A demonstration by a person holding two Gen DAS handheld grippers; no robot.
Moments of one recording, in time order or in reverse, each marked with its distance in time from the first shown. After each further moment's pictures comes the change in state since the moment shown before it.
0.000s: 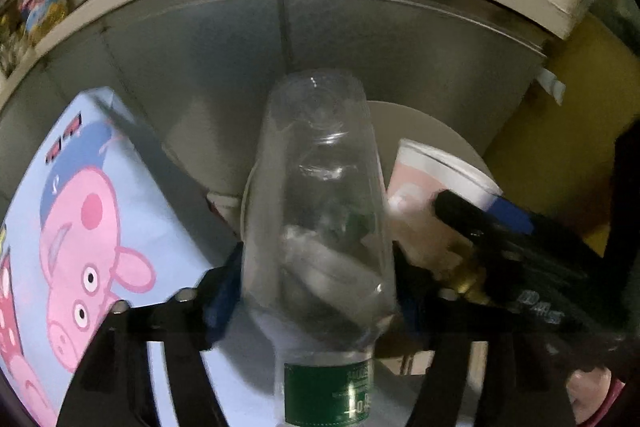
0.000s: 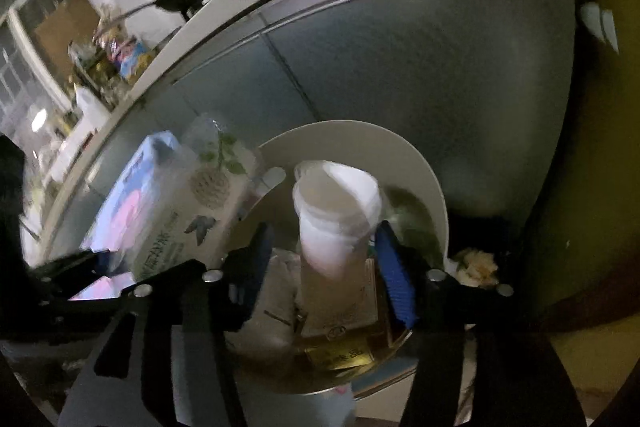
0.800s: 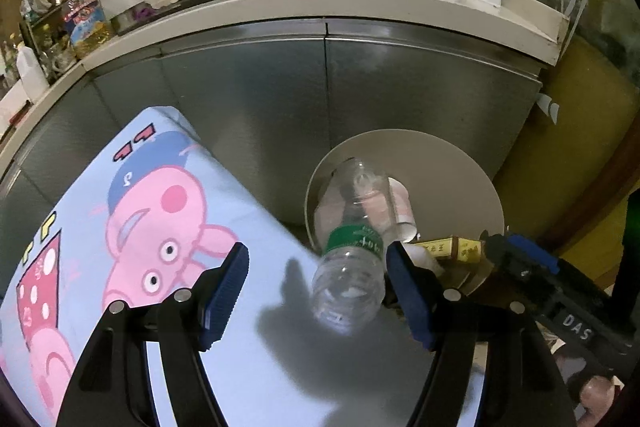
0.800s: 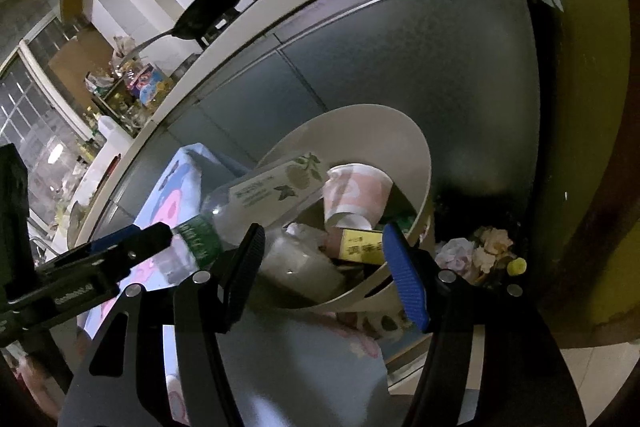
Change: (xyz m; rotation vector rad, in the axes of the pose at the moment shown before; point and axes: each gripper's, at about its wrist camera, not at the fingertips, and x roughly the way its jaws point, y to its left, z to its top) left arm -0.070 0.023 -0.036 -0.001 -0.156 0.104; right arm -0.055 0.007 -0.042 0.067 -0.069 0.071
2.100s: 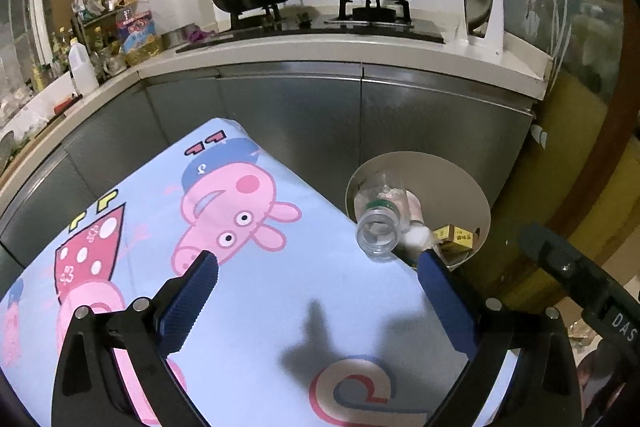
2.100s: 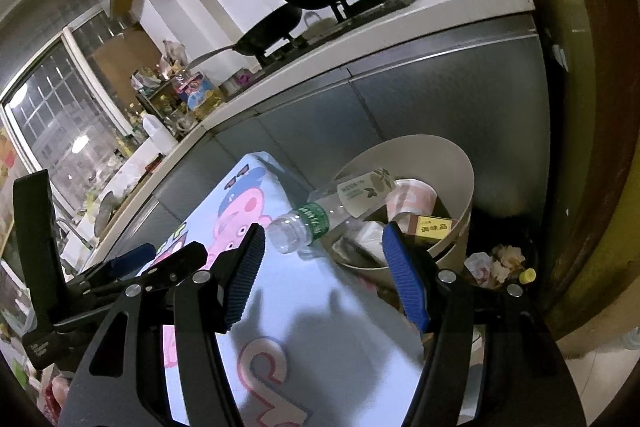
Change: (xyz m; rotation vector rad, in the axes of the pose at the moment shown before) left arm -0.094 0.022 -0.047 -0.076 -0.138 0.078; right arm -0.093 0.067 -0.025 -0.092 -0.088 0.086
